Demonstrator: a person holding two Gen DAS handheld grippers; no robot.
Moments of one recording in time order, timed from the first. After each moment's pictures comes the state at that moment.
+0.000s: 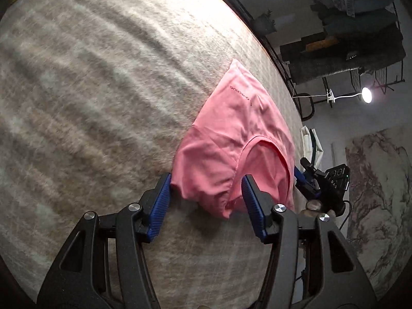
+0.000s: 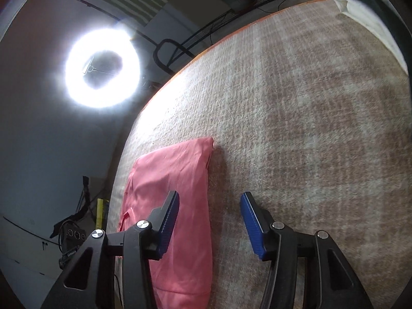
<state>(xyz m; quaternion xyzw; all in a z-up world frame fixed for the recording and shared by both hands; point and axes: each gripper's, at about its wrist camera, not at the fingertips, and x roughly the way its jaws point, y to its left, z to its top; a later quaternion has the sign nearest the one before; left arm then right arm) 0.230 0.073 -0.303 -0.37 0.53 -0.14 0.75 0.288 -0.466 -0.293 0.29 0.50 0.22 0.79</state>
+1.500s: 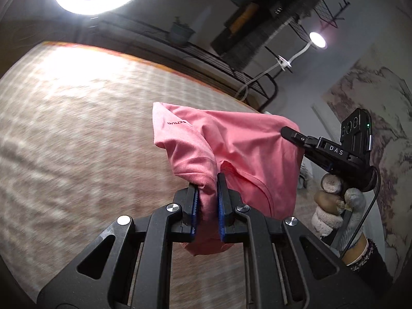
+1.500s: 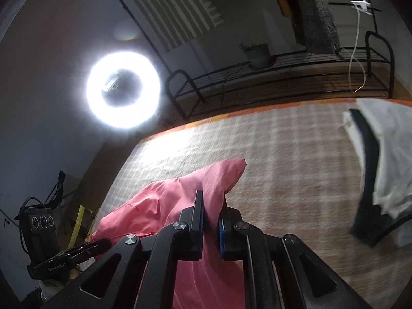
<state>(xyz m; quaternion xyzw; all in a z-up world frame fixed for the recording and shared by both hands) 0.282 -0.102 -0.191 -0.20 0.43 -0.25 0.84 0.301 -0.451 -0.170 0.17 0.42 0.18 0.87</state>
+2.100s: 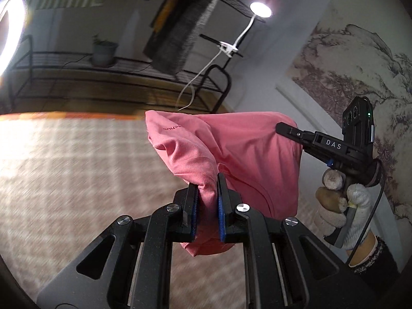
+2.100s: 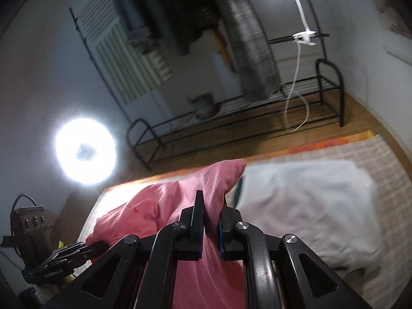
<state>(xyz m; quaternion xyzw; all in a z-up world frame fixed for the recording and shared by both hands) 0.349 -0.311 -0.133 -0.12 0.38 -0.35 0.85 0.305 -0.636 -0.104 0.18 0.35 0.08 0.92</state>
